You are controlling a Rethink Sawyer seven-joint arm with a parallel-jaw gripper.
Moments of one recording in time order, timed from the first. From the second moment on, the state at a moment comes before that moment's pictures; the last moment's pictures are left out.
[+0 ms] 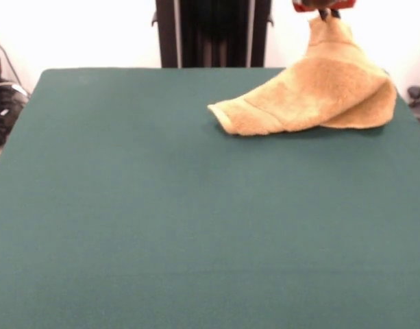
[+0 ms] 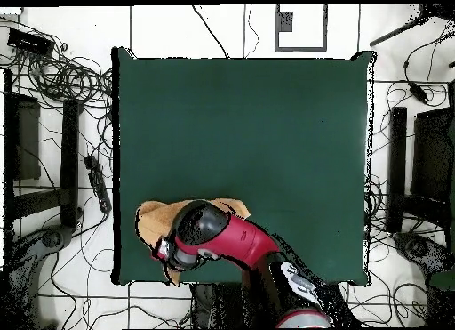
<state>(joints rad) -0.18 -0.65 0.14 2.12 0.36 0.86 1.66</state>
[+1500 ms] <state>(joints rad) -0.24 -0.51 0.04 2.06 -0.17 0.86 1.66</state>
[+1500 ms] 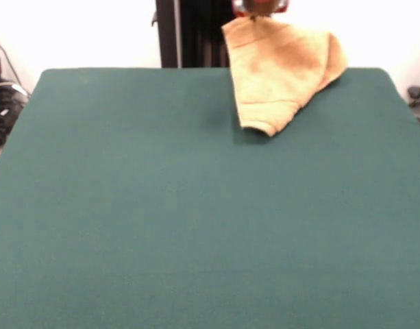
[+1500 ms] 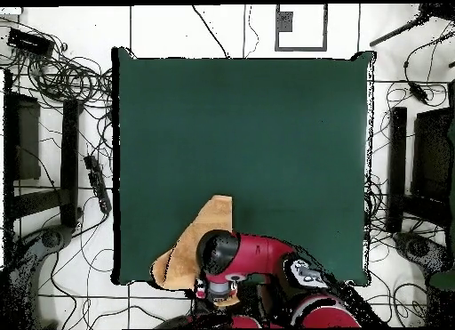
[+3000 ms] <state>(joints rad) -0.24 -0.55 0.03 1.77 -0.79 0.86 1.66</state>
